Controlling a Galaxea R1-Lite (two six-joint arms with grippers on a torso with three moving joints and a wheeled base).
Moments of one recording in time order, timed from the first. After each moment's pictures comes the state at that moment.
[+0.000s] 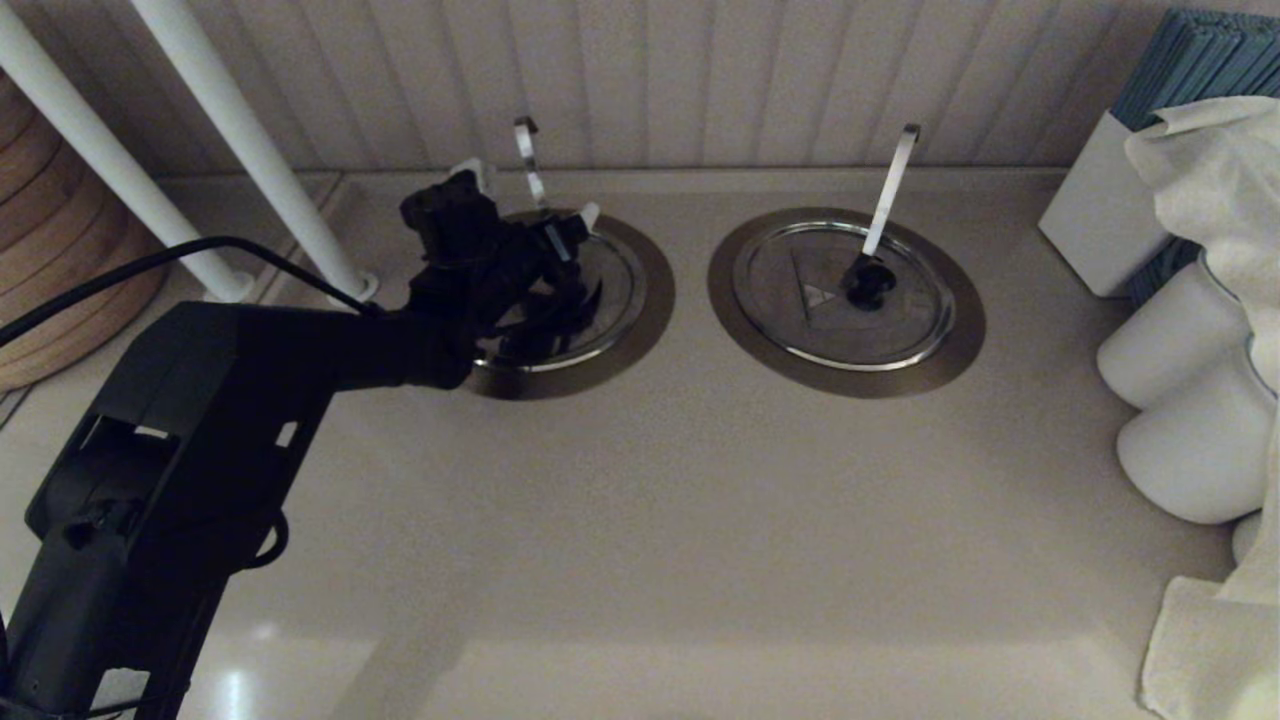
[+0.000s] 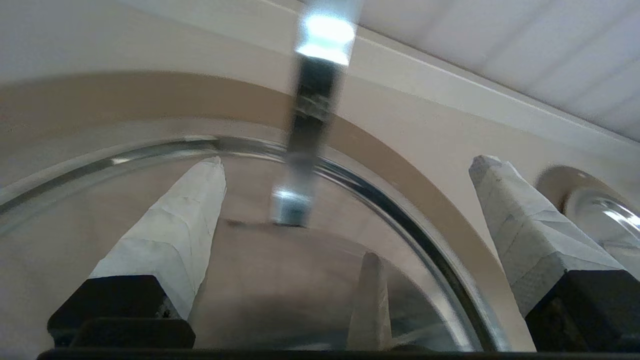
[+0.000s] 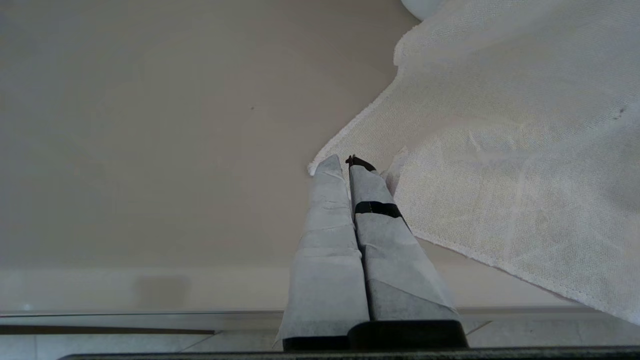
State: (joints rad) left arm -0.33 2.39 -1.96 -0.65 -0.03 -0.38; right arm 0.00 0.00 0.00 0.00 0.00 0.01
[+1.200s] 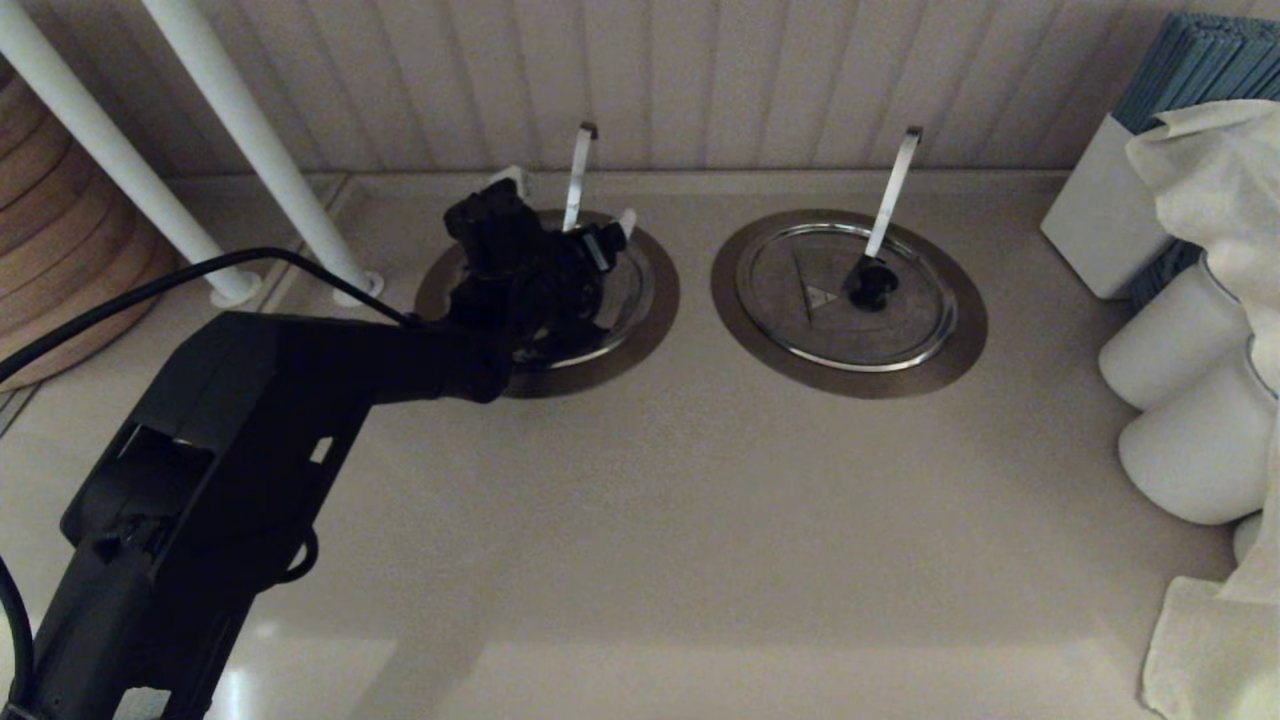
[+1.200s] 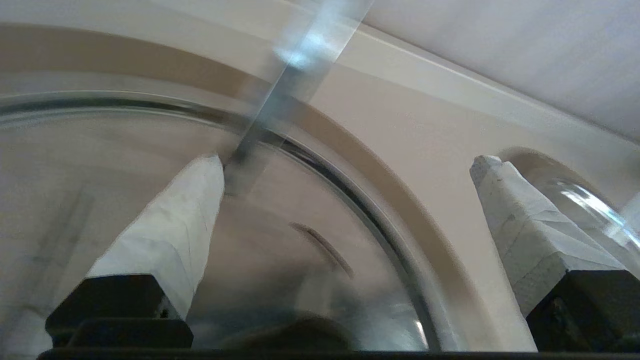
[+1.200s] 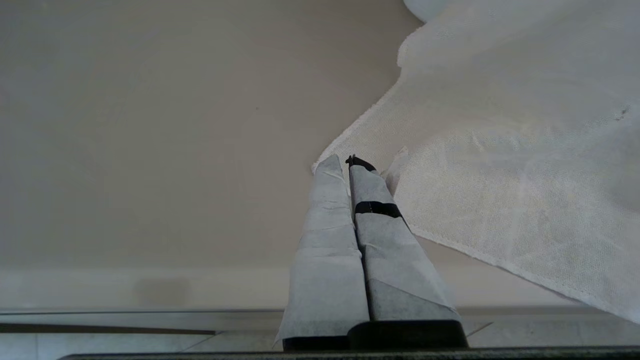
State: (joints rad) left arm -0.42 2.42 -1.96 -0.65 0.01 -0.37; right arm 0.00 0.00 0.00 0.00 0.00 0.01
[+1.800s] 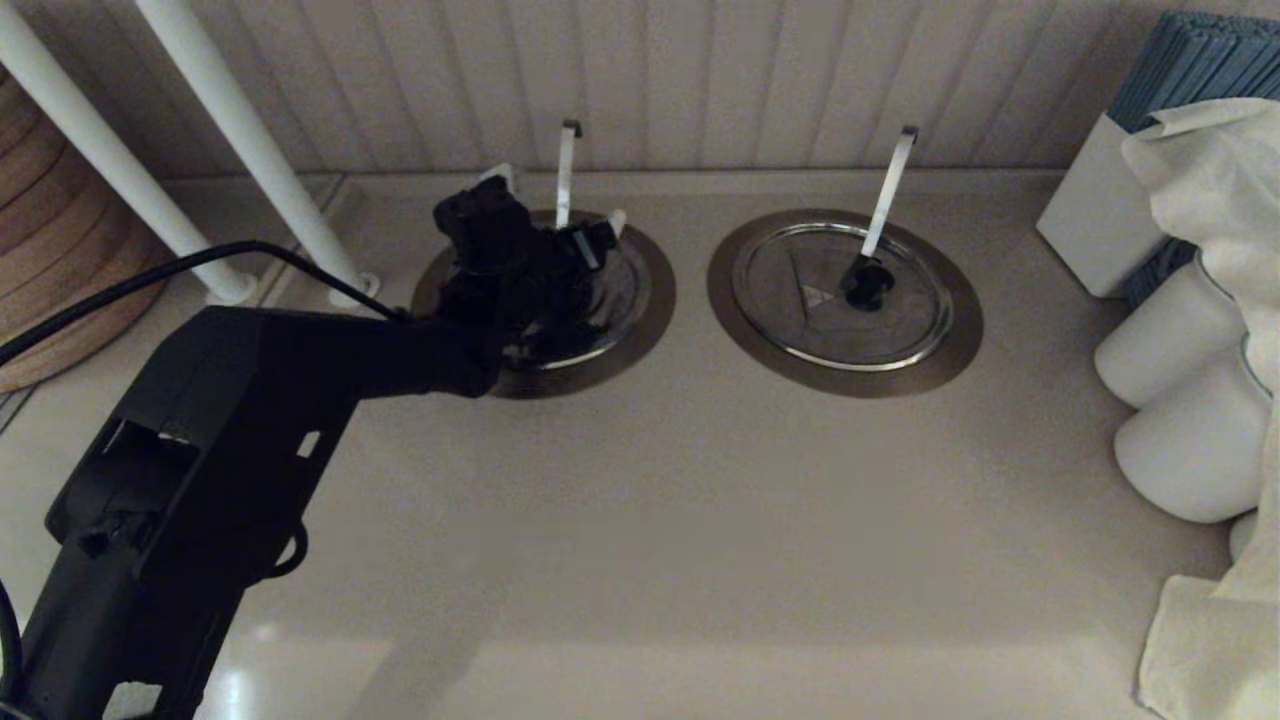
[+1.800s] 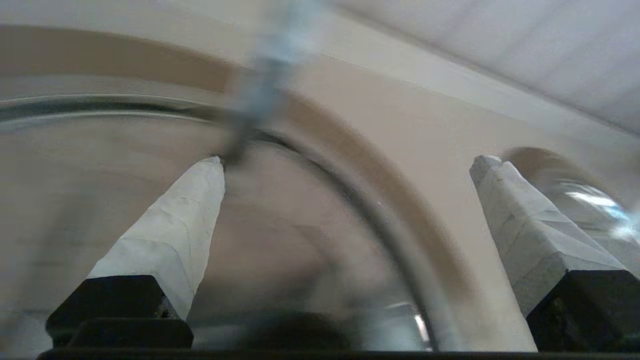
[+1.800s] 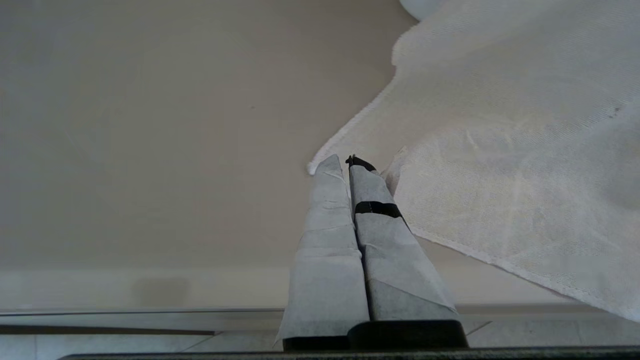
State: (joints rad) left arm -0.38 2.39 -1.95 -0.63 0.02 -0.38; right arm 0.00 0.00 0.00 0.00 0.00 0.01
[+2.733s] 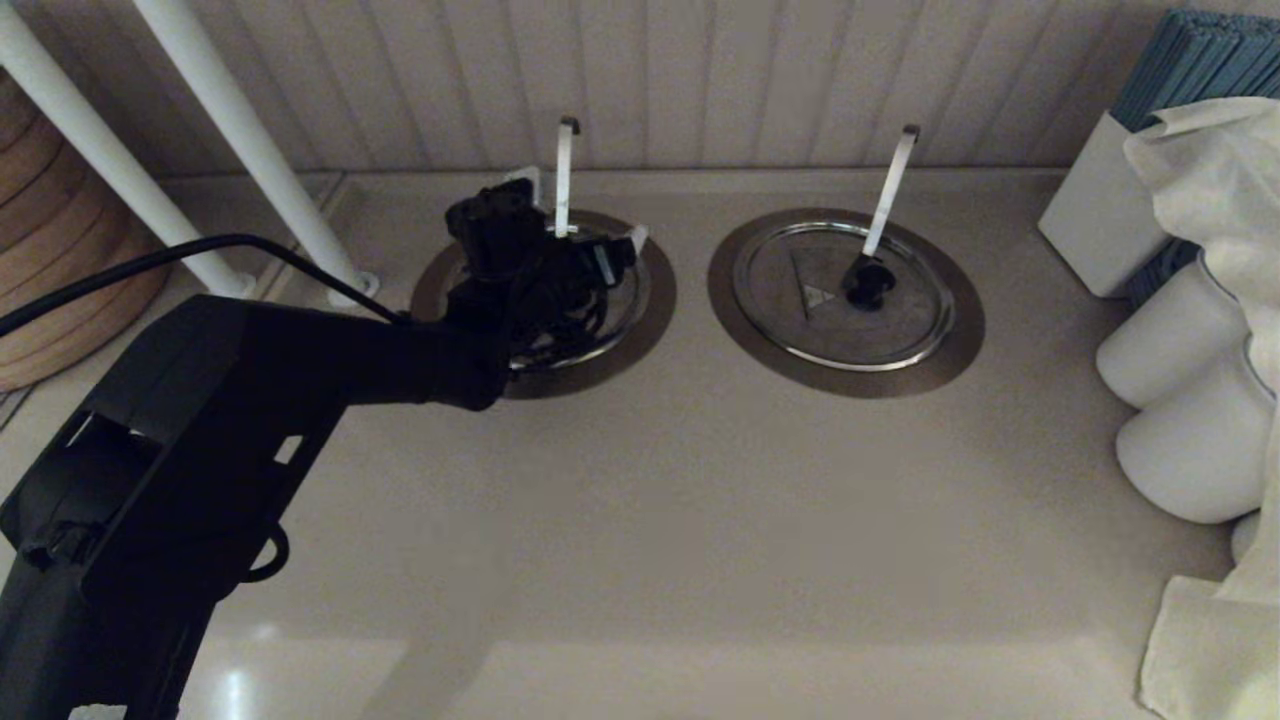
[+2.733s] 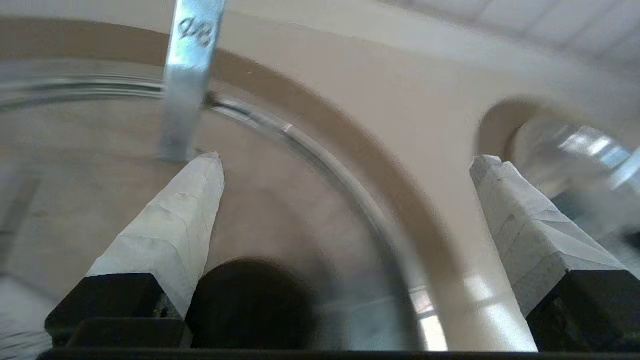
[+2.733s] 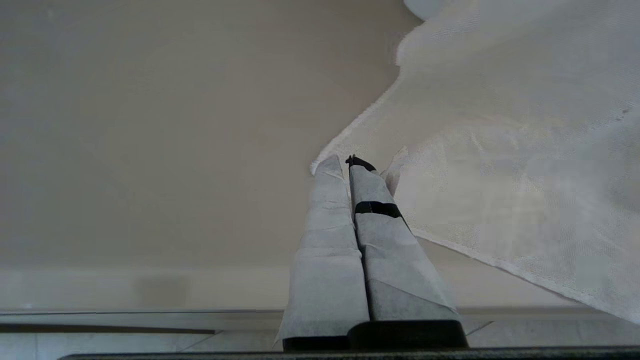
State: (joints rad) left arm -0.43 2.32 -1.81 -0.67 0.02 -0.23; right arm 0.00 0.00 0.00 0.00 0.00 0.01
